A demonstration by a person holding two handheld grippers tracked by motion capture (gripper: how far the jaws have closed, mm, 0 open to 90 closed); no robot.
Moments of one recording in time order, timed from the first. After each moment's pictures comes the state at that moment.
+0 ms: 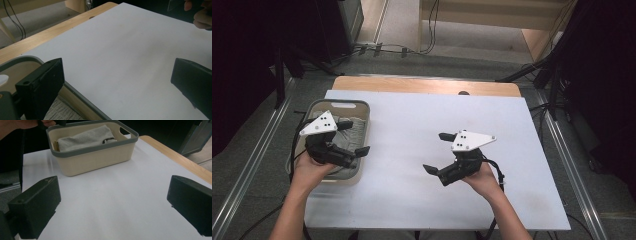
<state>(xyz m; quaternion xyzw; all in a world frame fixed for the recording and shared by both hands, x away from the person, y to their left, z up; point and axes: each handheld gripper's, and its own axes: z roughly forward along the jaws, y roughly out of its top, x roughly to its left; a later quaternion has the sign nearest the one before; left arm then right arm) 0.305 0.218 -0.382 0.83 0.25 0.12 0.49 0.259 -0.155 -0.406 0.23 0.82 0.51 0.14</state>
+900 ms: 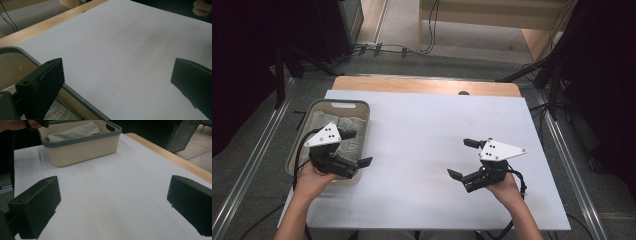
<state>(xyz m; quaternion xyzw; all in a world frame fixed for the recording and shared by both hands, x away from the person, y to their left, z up) 0.292 0.215 -0.400 0.83 0.24 0.11 0.48 0.237 -0.211 -0.422 0.26 0.80 0.52 0.17</state>
